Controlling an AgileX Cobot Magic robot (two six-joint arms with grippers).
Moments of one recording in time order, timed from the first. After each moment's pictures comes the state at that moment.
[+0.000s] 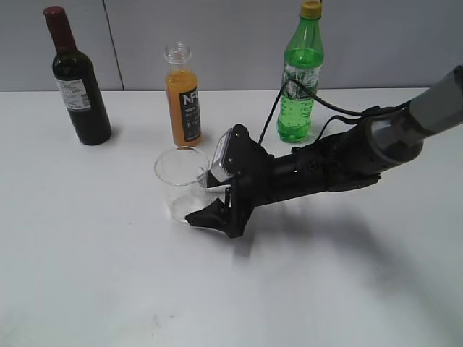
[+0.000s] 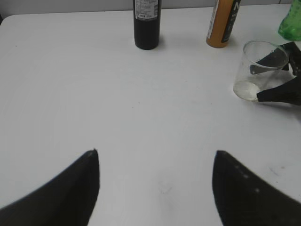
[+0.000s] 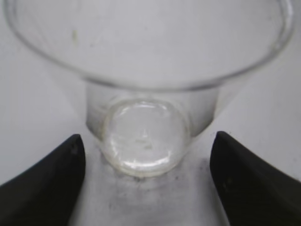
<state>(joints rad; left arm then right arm) -0.06 -0.01 -0.49 -0.17 1.09 0.14 0.48 2.30 -1.17 -1.32 -0.83 0.51</state>
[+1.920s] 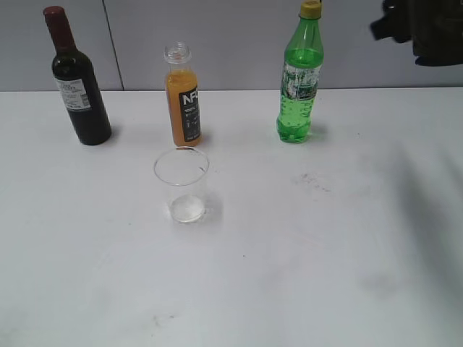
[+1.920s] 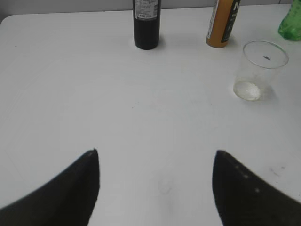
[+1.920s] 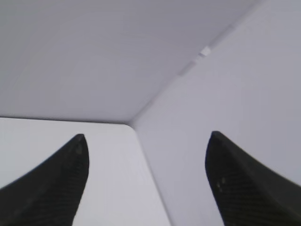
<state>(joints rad) -0.06 -0.01 -0.49 -0.17 1.09 0.14 0.48 1.72 -1.15 -1.65 0.74 1.29</state>
